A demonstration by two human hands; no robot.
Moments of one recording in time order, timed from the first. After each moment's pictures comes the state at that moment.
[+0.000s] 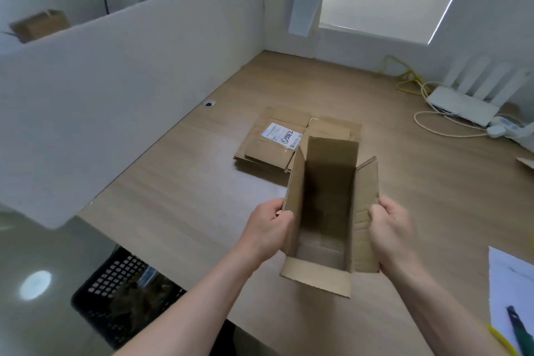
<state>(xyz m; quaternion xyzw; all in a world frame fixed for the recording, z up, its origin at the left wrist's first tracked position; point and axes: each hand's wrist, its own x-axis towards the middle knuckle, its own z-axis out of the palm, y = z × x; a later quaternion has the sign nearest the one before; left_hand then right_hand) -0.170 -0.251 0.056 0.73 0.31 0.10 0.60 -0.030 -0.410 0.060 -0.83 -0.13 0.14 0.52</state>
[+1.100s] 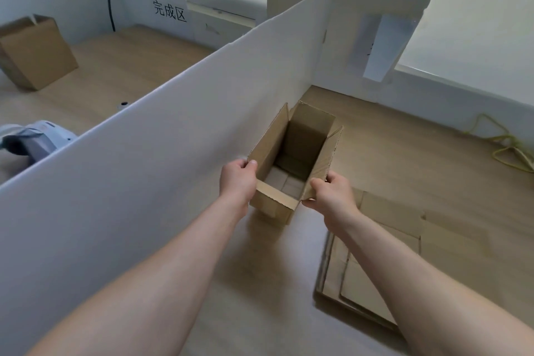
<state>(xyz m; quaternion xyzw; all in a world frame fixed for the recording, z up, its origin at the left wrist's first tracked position) -0.037 0.269 0.032 0.57 0.50 0.25 0.61 0.066 0.133 0.041 -0.76 -0.07 0.28 0.58</state>
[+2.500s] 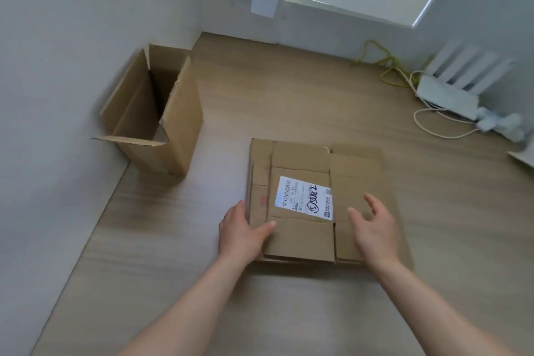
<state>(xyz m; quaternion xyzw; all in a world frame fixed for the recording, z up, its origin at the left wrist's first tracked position) 0.001 0.094 -0.085 0.78 0.37 -0.05 0.51 0.101 -0.123 -0.035 -0.92 0.08 0.05 0.37</state>
